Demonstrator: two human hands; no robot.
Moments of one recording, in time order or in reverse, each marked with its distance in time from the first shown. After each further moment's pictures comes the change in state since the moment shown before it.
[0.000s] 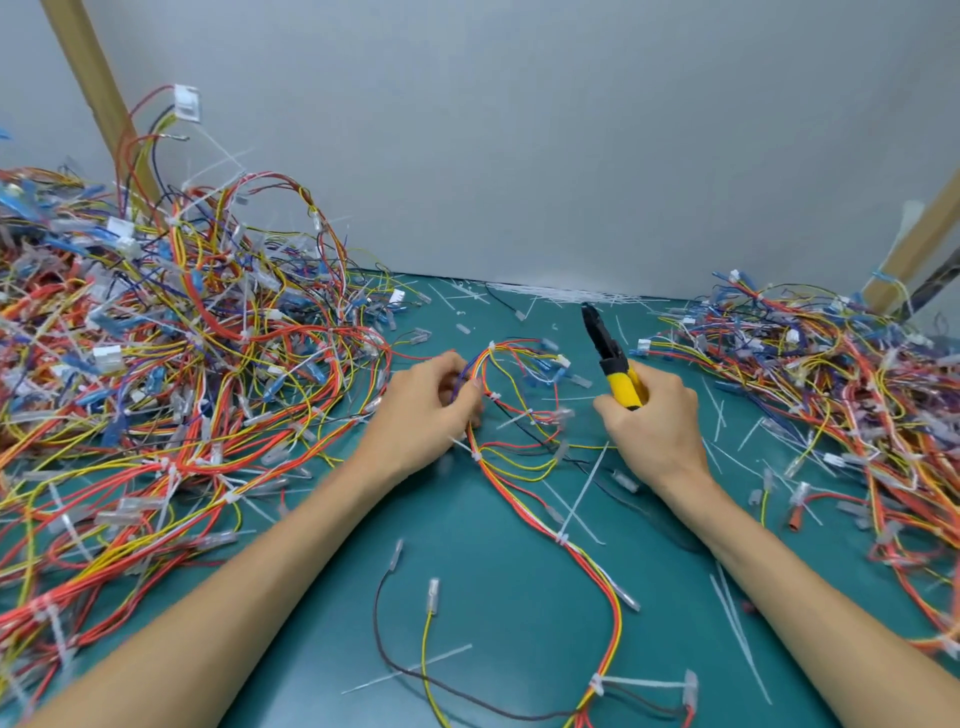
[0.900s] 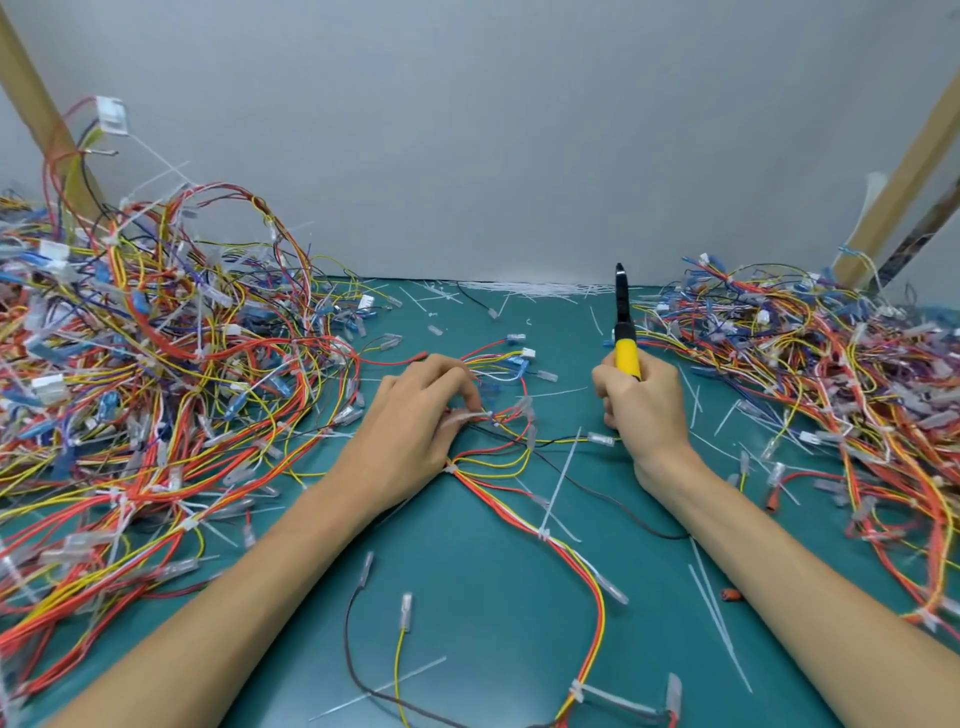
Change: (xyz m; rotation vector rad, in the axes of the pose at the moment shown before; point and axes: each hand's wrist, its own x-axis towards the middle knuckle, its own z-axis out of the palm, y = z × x) left_hand -0.004 -0.003 0.006 0.442 -0.080 0.394; right_hand 0.010 0.011 -0.001 0.472 0.038 0.361
